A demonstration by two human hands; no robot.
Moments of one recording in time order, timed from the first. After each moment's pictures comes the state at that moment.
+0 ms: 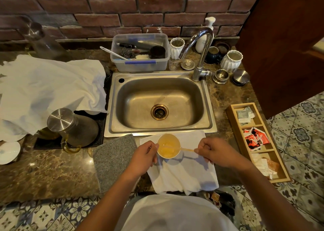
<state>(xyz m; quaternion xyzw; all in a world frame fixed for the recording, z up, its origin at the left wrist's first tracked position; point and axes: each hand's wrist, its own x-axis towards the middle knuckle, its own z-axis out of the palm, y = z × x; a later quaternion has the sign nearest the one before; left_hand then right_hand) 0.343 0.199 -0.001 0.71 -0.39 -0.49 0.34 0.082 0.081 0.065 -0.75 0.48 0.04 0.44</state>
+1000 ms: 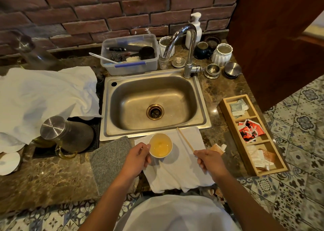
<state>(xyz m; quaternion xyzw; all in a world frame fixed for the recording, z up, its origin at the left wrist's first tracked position) 0.334 0.201 0.007 0.72 -0.31 -0.51 0.35 0.053 0.129 -0.038 -0.35 0.67 -0.18 0.62</state>
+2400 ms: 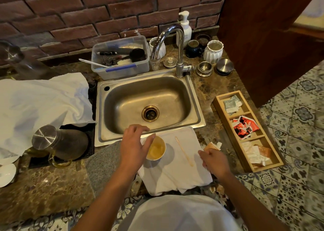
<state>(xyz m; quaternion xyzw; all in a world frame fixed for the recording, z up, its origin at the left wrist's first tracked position) 0.316 0.159 0.045 0.77 -0.57 -0.15 0.25 0.023 0.122 -0.053 -0.49 0.72 -0.09 0.47</state>
